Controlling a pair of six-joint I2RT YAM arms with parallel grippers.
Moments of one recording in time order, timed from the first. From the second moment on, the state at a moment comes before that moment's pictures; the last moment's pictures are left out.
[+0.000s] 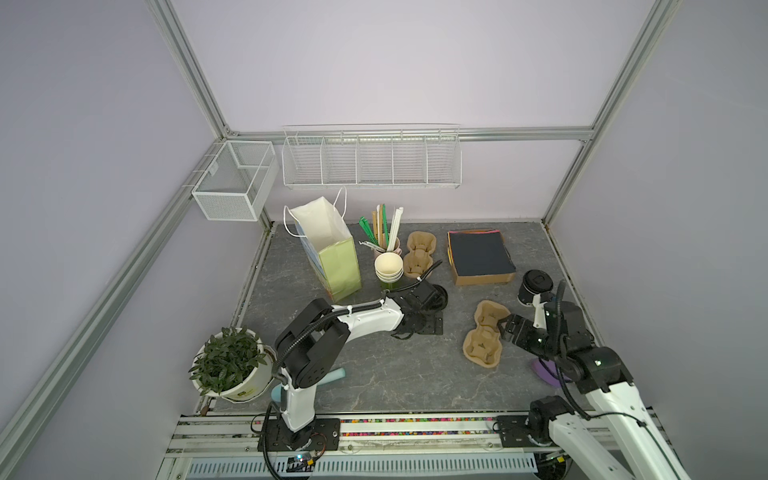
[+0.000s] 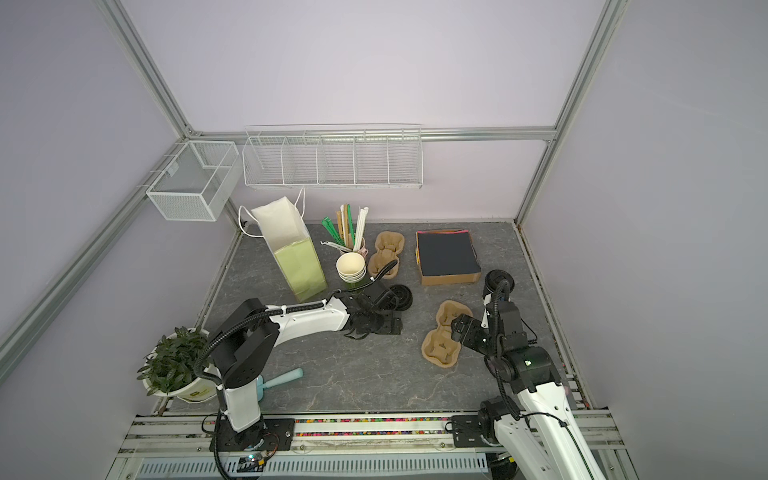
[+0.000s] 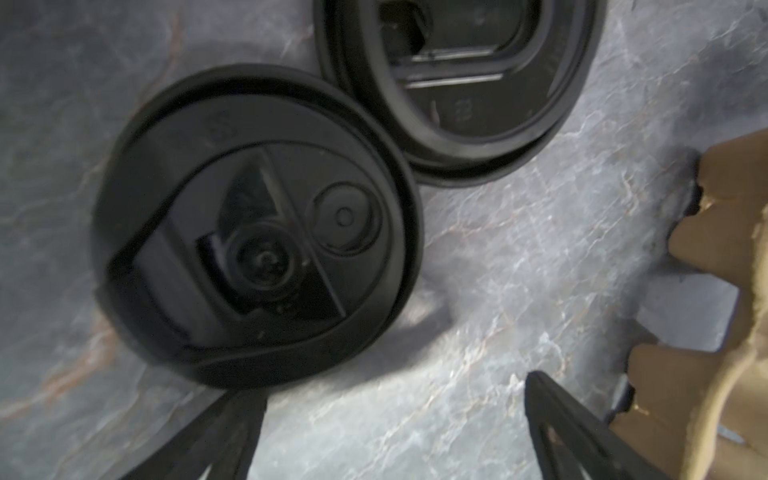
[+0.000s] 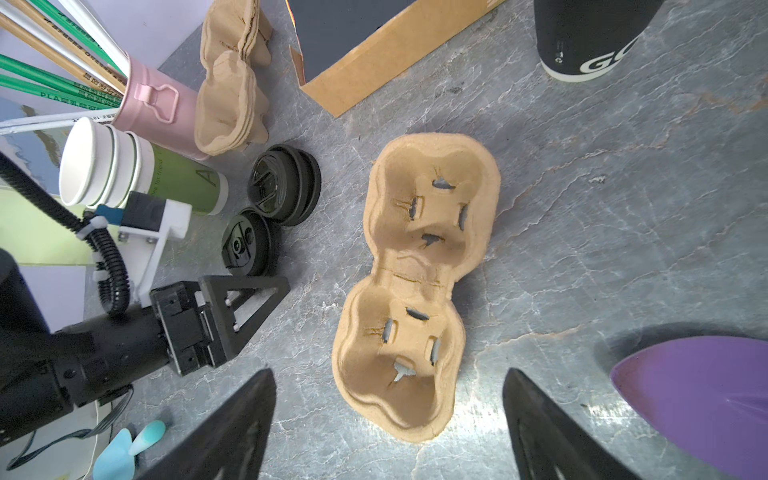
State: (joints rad) left arm -0.95 1.91 1.24 -0.42 0.01 -0.75; right arm 0.23 0.64 0.71 -0.89 -0.08 0.62
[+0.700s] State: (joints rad) left arm -0.91 1.94 1.42 -0.48 -0.05 -0.68; right arm 0.23 0.69 0.73 -0.94 -0.05 0.62
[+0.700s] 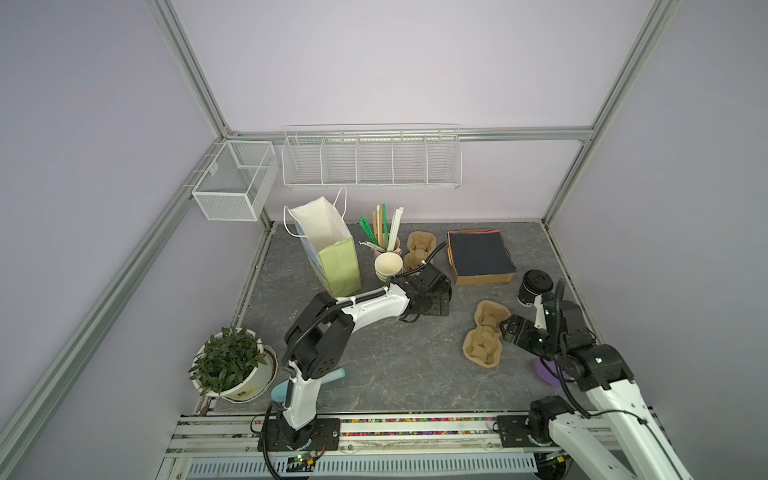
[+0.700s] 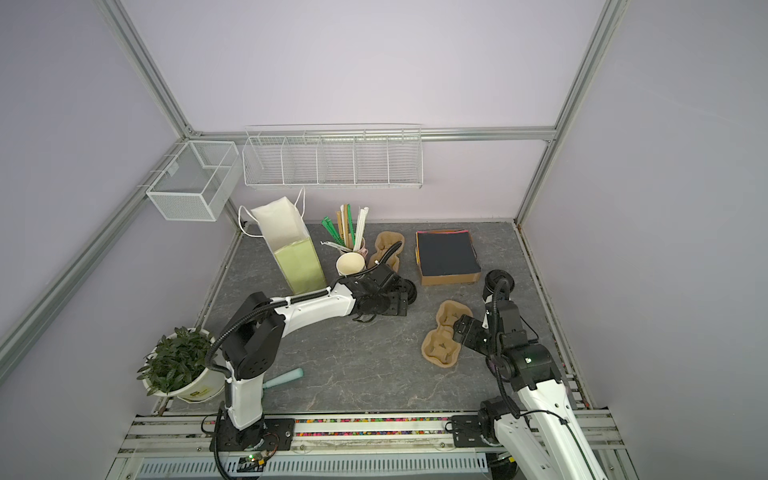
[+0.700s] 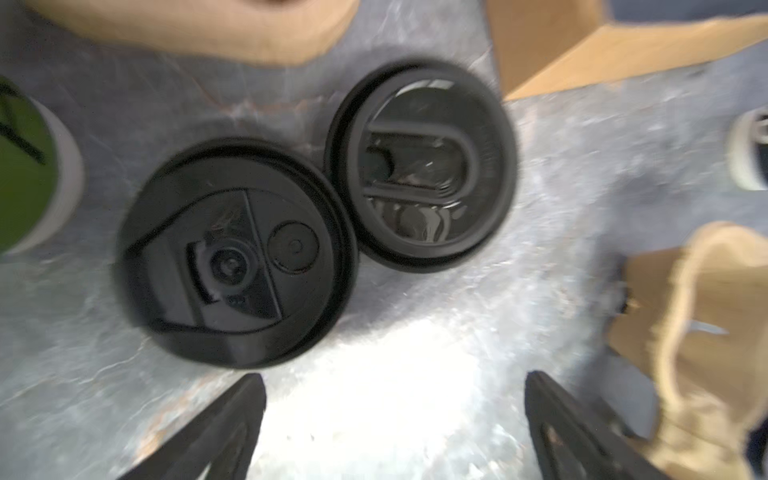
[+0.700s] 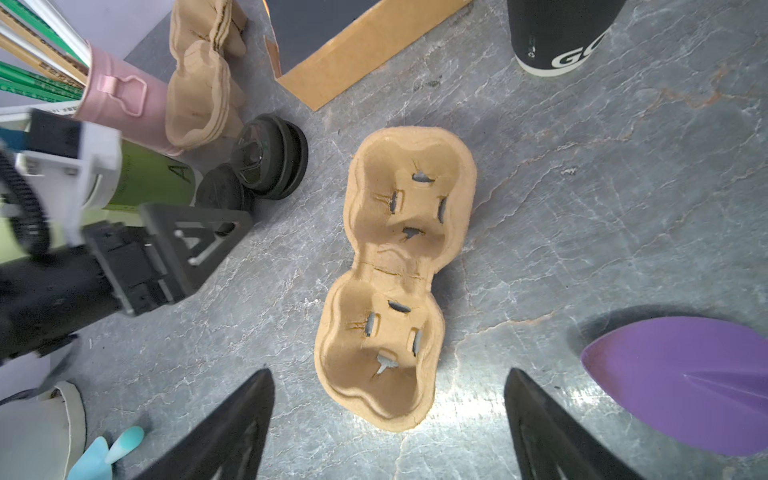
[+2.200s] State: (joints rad) left arm -0.22 1.43 1.56 -0.91 -0.28 -0.70; right arm 0.42 1.04 0.91 -0.90 0.05 0.62
